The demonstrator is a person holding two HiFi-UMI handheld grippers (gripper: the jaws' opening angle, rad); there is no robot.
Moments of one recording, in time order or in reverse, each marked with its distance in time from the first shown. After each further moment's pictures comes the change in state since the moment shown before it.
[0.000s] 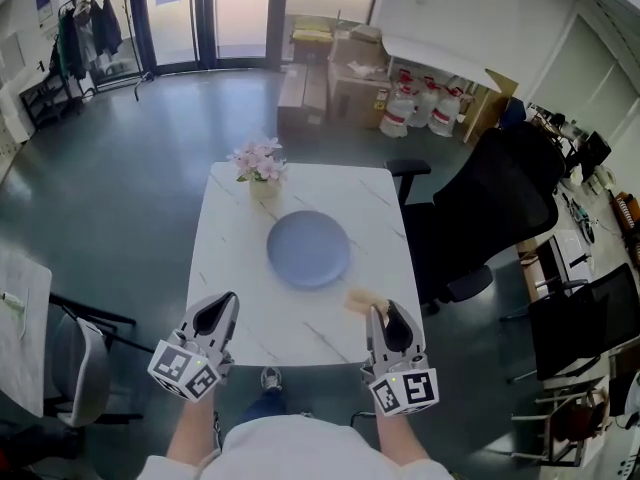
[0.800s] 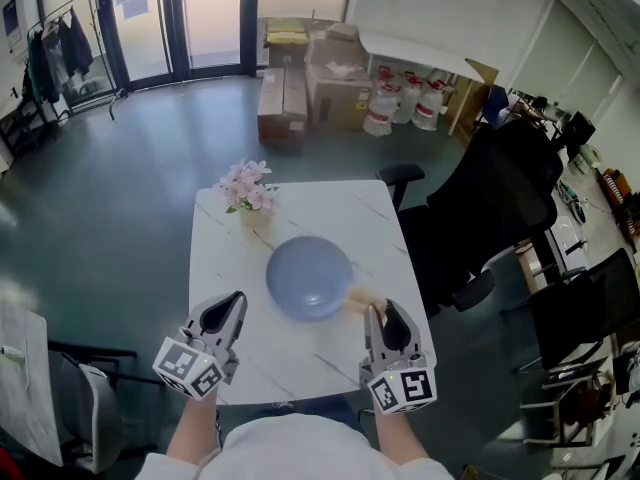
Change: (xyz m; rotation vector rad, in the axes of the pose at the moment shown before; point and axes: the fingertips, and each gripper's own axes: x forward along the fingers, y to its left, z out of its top) left arm 0.088 0.065 0.015 0.014 0.039 -0.136; right arm 0.088 -0.012 -0.014 -0.011 -0.007 -0.097
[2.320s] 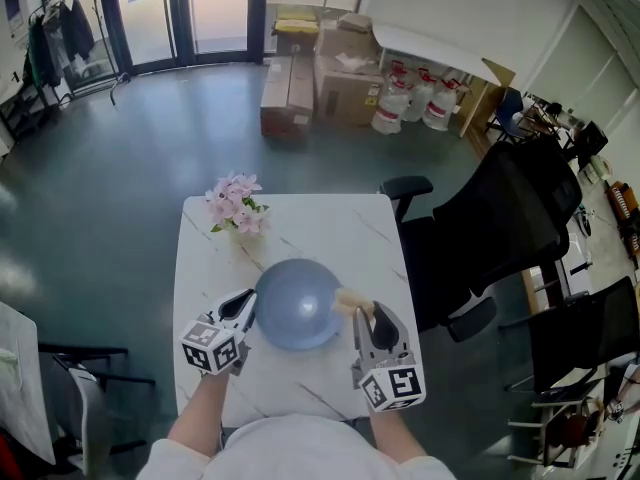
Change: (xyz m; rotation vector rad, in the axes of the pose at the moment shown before) left arm 0.129 0.076 -0.111 -0.174 0.253 0.097; right arm 0.097 -0.059 -0.045 0.004 0.129 0.063
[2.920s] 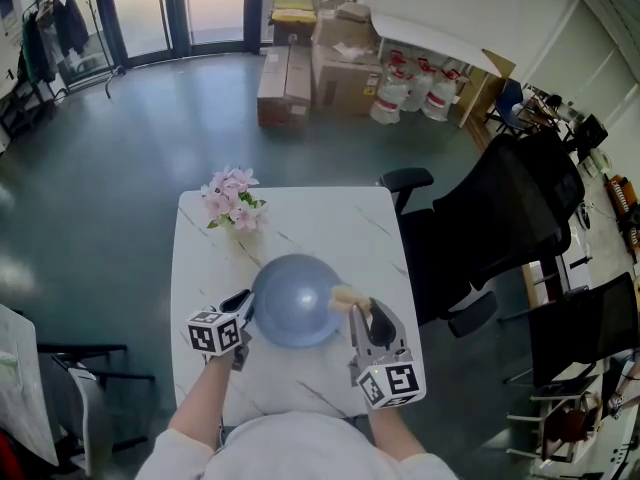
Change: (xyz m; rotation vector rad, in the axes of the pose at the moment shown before) left arm 0.028 0.046 -0.066 -0.210 0.199 0.100; right arm 0.010 -0.001 -0.012 0.009 0.031 0.001
